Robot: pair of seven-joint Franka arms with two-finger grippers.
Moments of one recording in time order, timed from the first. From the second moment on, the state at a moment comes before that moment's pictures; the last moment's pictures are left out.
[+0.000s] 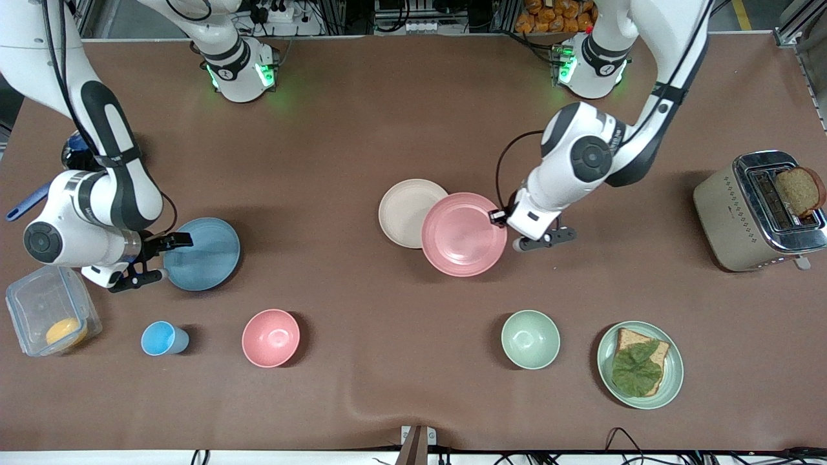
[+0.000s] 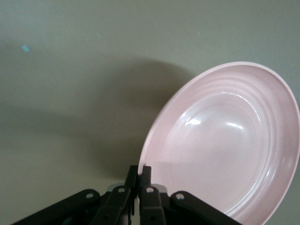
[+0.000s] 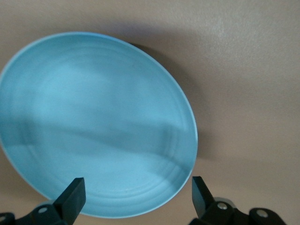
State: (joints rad) left arm -0.14 0.34 -0.41 -1.99 -0.12 2.33 -0.72; right arm -0.14 0.51 -0.02 -1.90 0.00 2.13 -0.42
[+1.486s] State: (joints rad) left arm -0.36 0.44 -0.41 -2.10 -0.11 2.59 -0.84; right arm -0.17 0.59 -0.02 -1.85 0.00 2.17 -0.56
